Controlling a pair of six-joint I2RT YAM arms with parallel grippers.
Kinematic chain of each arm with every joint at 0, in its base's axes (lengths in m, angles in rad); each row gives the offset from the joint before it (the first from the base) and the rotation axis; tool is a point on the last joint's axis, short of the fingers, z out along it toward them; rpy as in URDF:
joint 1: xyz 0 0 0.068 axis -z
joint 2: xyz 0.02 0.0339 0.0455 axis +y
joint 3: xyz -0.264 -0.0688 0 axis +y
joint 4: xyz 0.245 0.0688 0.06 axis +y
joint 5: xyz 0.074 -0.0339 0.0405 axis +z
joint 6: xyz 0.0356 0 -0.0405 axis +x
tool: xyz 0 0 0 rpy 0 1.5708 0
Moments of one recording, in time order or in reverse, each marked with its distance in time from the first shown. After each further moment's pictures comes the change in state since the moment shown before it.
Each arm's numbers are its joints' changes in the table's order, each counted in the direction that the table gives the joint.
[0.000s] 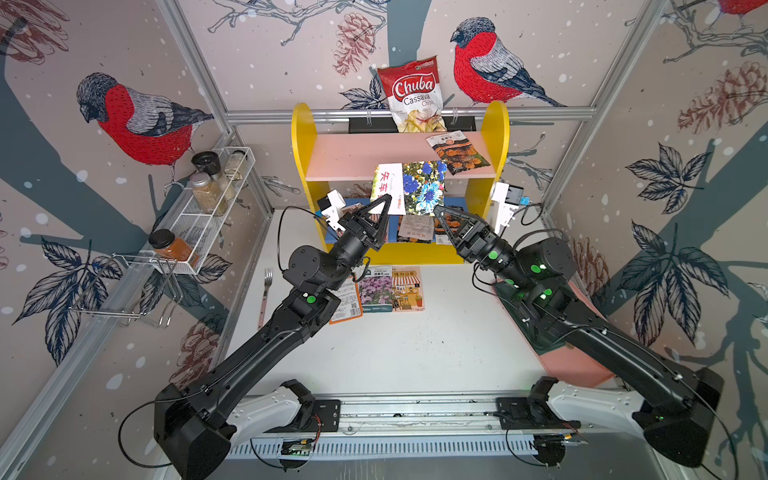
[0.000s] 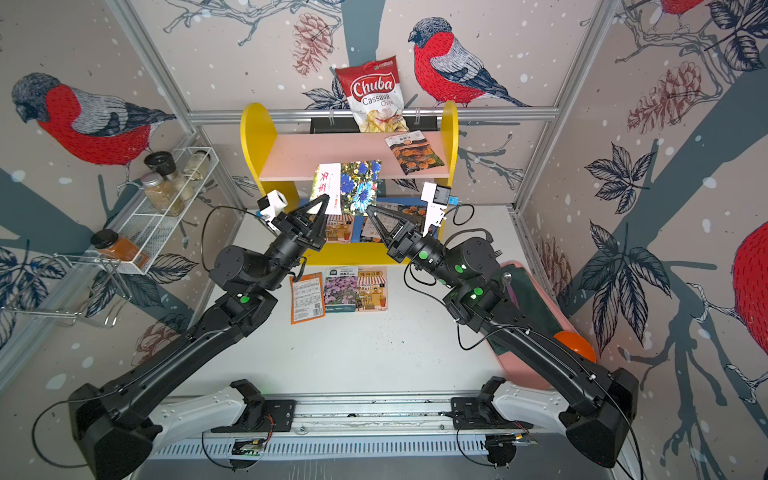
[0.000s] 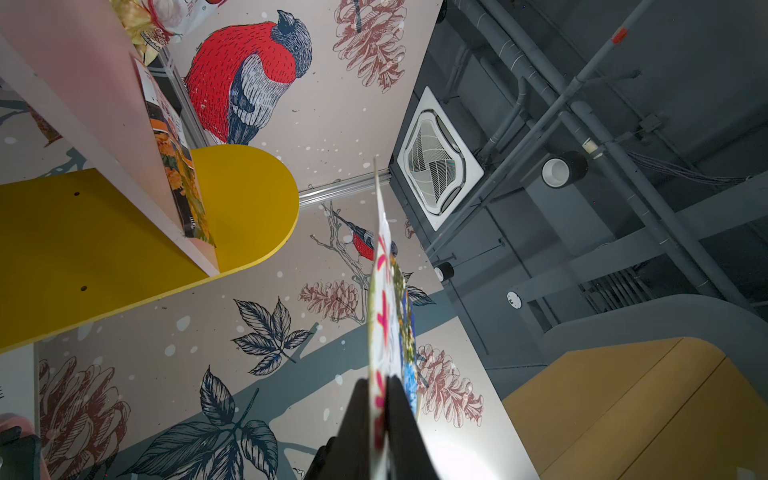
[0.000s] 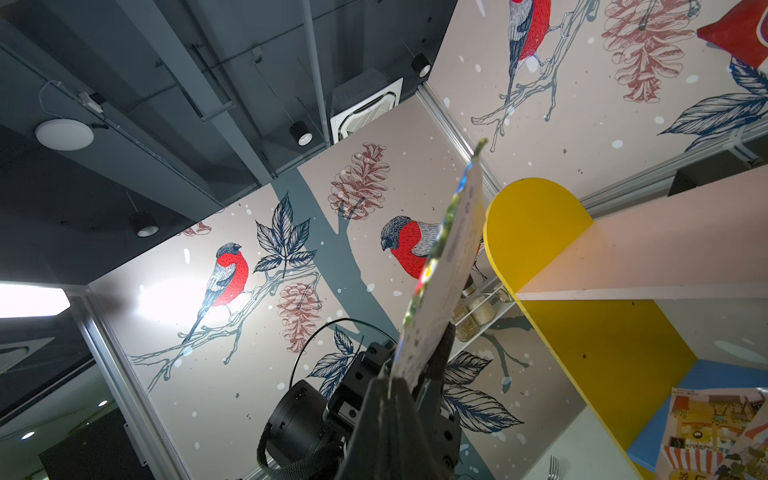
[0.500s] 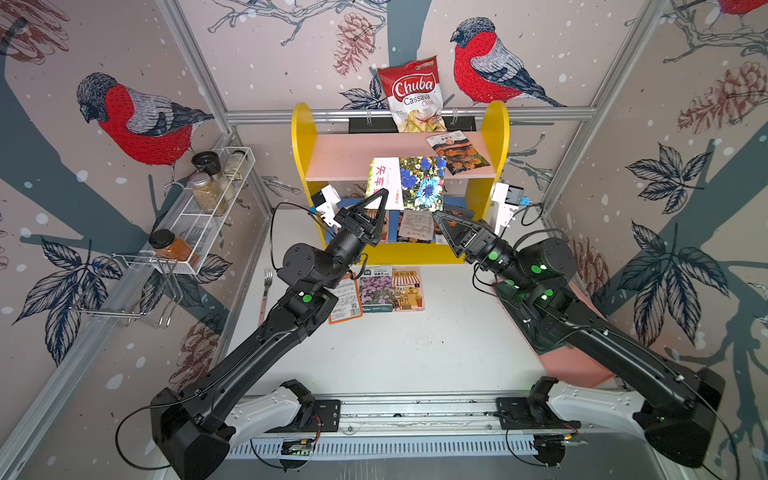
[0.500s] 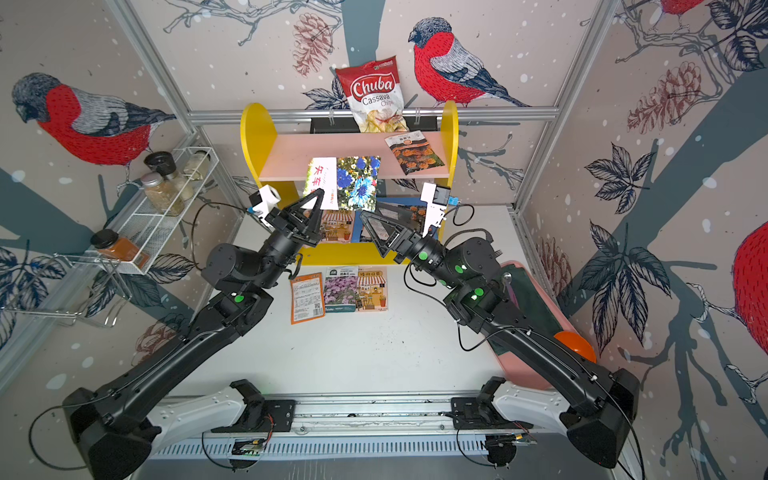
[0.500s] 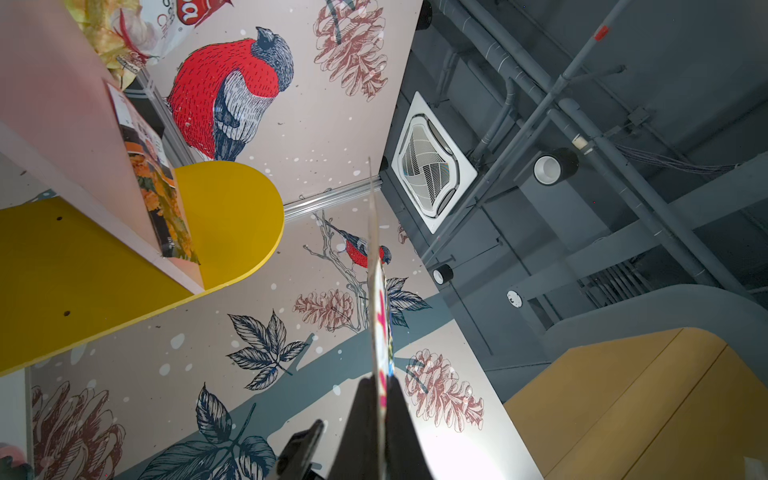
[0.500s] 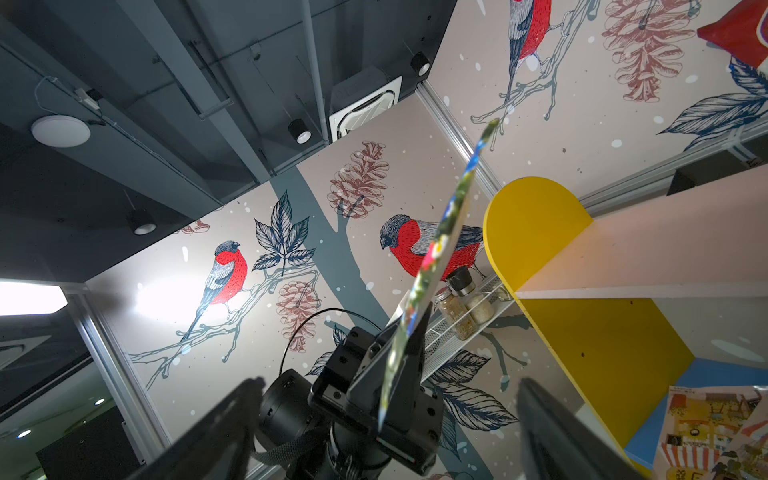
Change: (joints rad) left arm 0.001 -0.010 -0.071 0.065 -0.002 0.064; right arm -0.002 -0.018 -0.006 0.040 -0.004 -0.026
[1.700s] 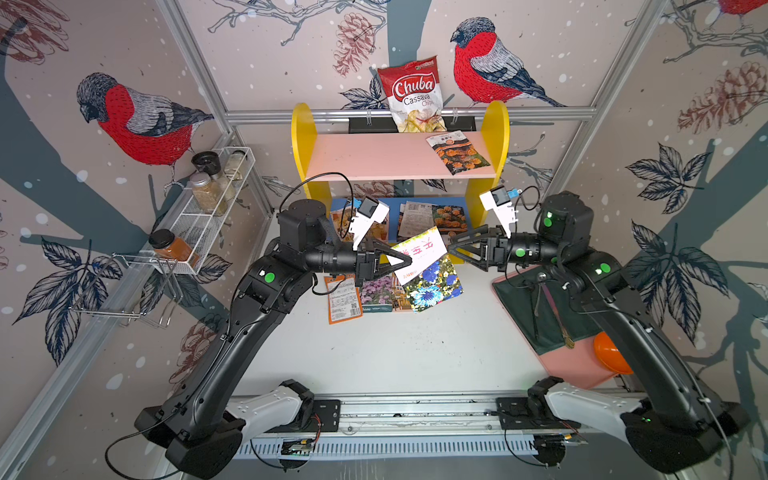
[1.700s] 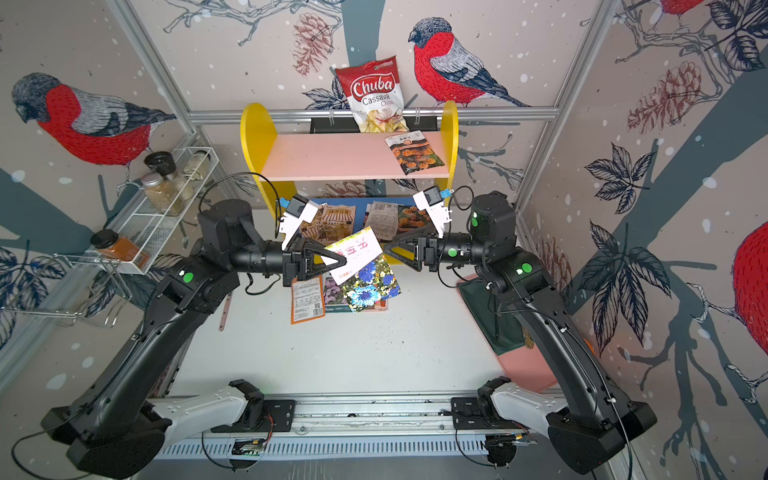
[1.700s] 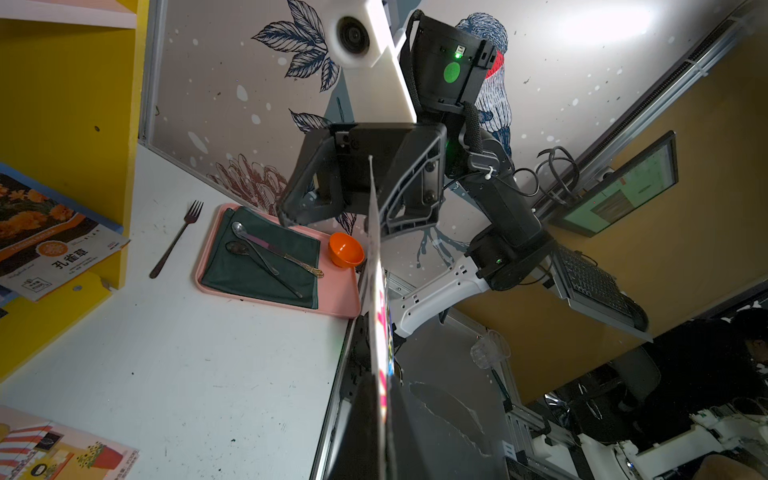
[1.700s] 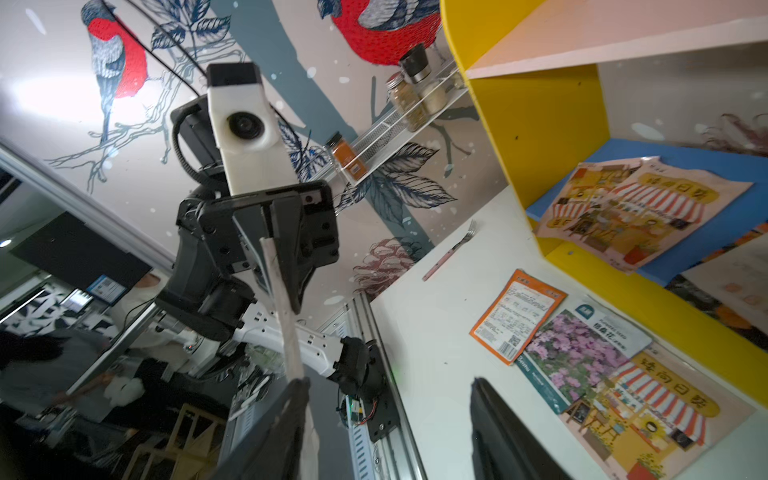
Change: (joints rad) left arm -0.128 0.066 -0.422 1.150 -0.895 1.120; right arm 0.291 0.040 -0.327 1.023 0.645 -0.409
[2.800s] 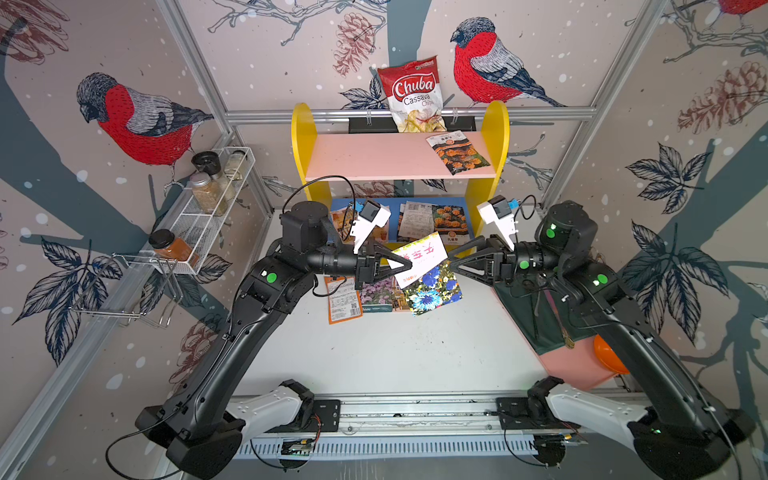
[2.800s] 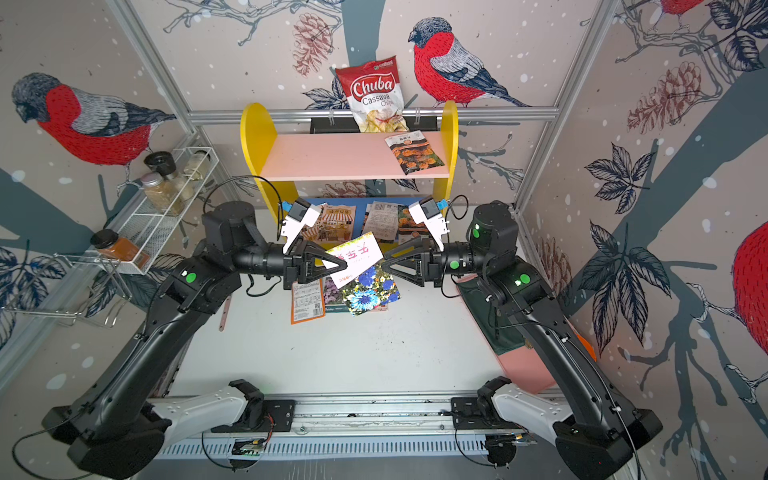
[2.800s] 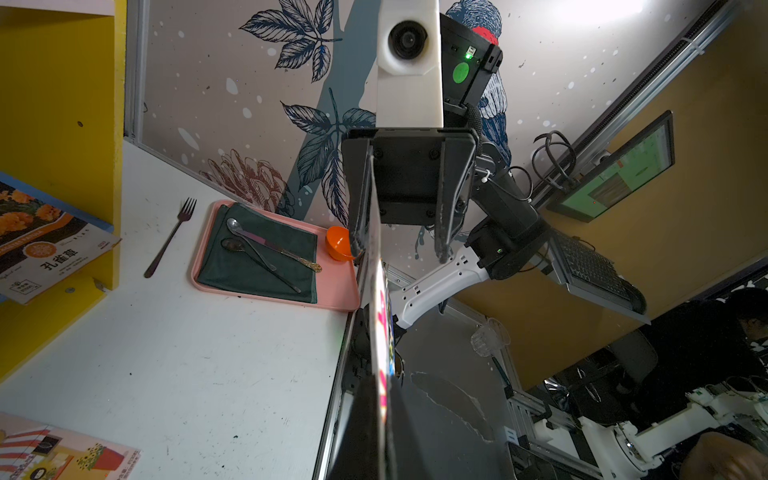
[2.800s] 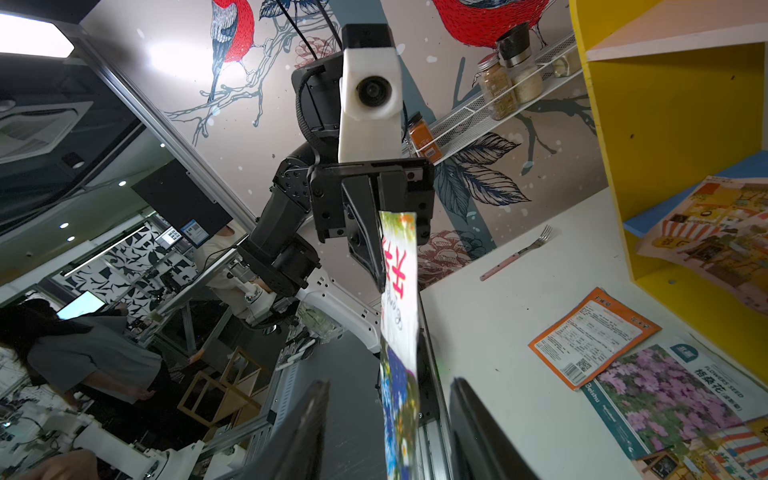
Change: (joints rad) left arm 0.000 -0.004 0.020 0.008 -0.021 0.042; right arm -0.023 -0.053 0.086 -0.148 0.154 0.041
